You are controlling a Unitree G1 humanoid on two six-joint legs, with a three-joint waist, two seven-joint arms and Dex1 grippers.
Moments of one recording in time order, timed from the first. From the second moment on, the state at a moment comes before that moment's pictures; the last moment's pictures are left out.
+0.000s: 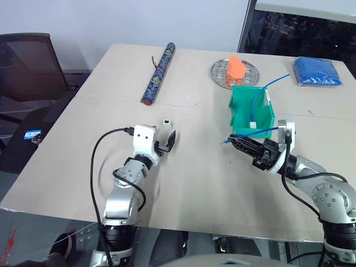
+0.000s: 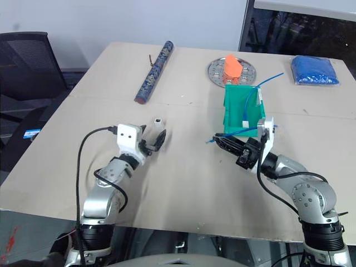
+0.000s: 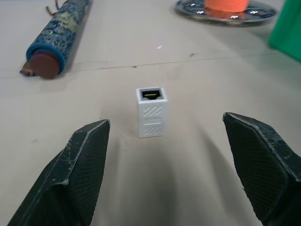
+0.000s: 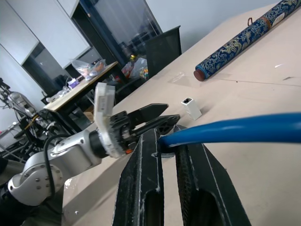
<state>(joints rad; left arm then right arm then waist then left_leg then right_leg) -0.16 0.20 0.03 -0.12 -0.09 0.27 -0.24 -0.14 -0.46 -0.10 -0.38 0.98 0.70 0.66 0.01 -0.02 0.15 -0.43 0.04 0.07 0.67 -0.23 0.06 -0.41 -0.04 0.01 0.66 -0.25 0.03</state>
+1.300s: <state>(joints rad) -0.81 0.27 -0.37 0.74 -0.12 -0.12 -1.50 -0.27 -0.77 0.10 -0.36 0.51 0.48 1.00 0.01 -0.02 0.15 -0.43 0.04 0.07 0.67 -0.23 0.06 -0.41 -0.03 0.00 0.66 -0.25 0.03</state>
